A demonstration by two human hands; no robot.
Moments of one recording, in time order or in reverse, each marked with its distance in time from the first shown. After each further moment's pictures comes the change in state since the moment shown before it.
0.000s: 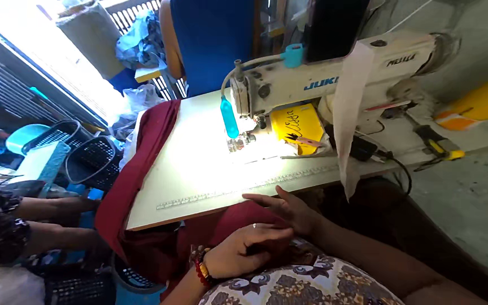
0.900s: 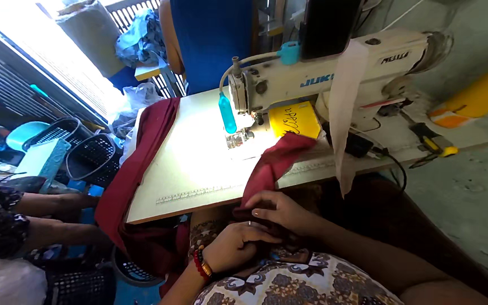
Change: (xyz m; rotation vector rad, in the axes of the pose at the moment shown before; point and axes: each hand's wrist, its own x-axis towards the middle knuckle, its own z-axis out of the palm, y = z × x) left_hand -0.010 -0.013 0.009 0.276 0.055 -0.031; right_hand 0.006 -0.011 0.037 -0.802 0.413 -0.037
